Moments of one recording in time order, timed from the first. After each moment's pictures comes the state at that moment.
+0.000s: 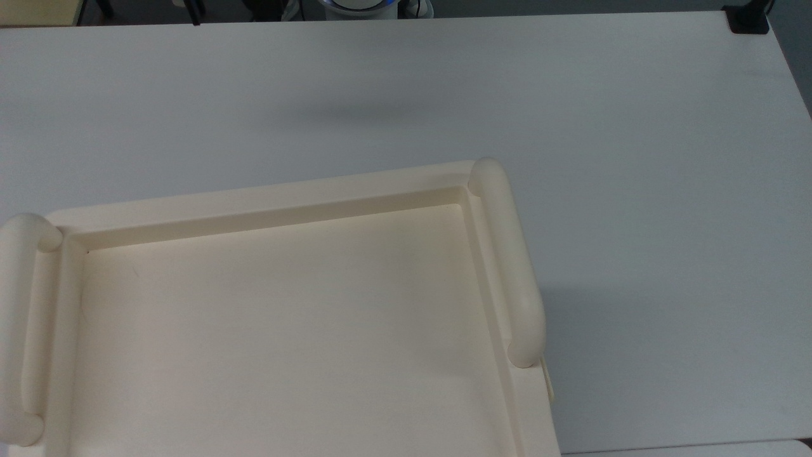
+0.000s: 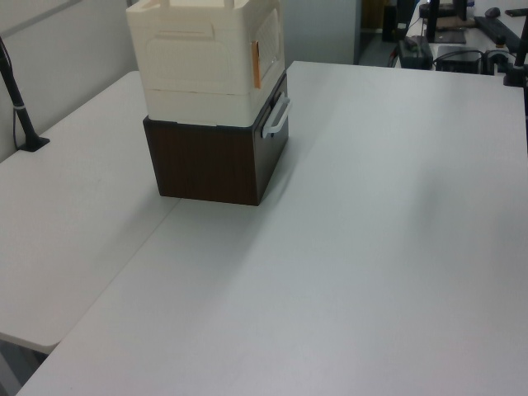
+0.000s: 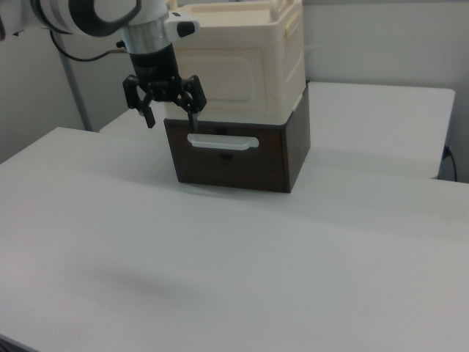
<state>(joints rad) 0.03 0.01 -0.18 -1.55 0.03 1.66 -0.38</state>
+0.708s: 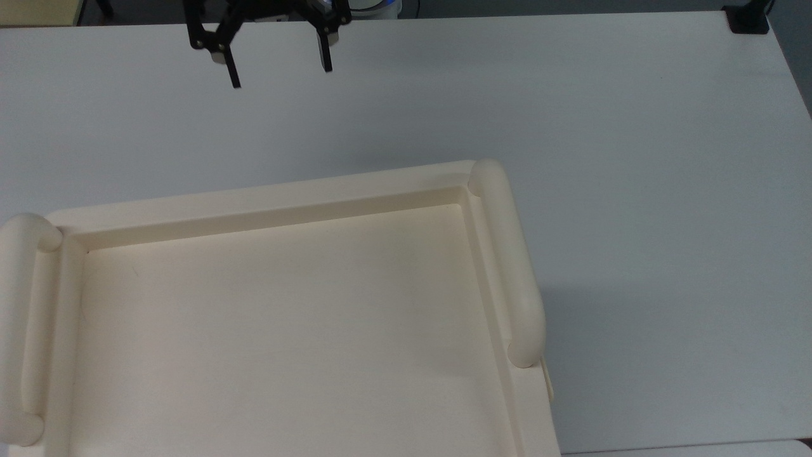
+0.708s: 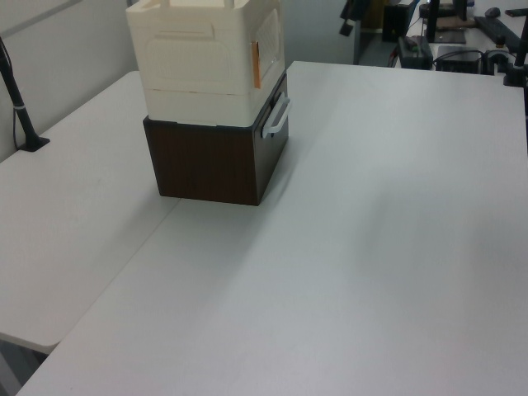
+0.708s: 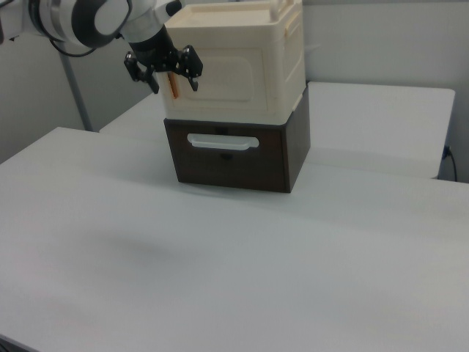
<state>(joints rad) 0.08 0.06 -0.13 -1.55 0.12 2.07 -0.40</state>
